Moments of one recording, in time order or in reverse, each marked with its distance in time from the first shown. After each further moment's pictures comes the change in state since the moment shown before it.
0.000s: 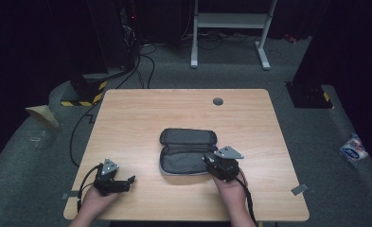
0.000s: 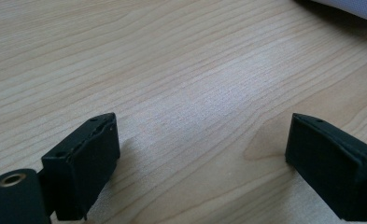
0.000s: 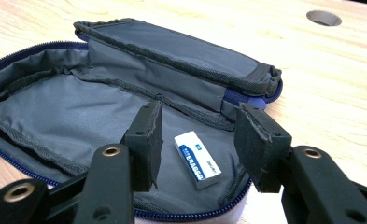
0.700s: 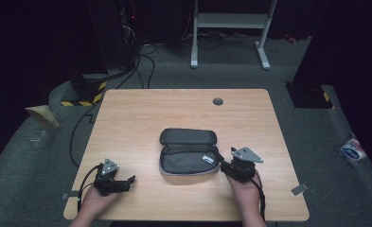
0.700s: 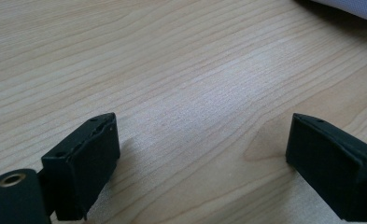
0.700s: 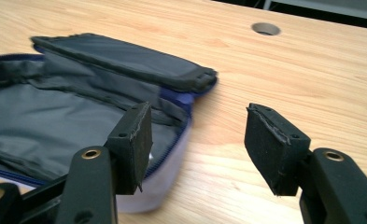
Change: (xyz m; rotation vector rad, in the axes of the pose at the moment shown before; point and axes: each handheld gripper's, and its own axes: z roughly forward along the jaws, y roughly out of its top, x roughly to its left) left arm 0.000 0.000 0.000 -0.002 0.003 -0.004; right arm -0.039 -0.014 -0.024 -0.074 -0.078 0.031
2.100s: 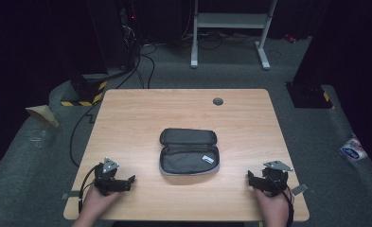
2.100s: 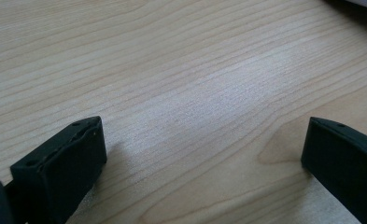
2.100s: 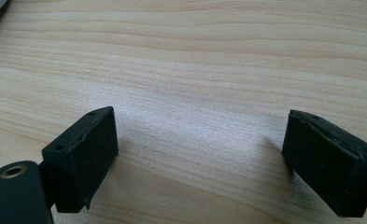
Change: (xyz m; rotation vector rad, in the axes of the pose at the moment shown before) left arm 0.000 0.001 0.003 0.026 0.050 -0.047; right arm -0.081 -0.069 -0.023 0.268 -0.174 0.137
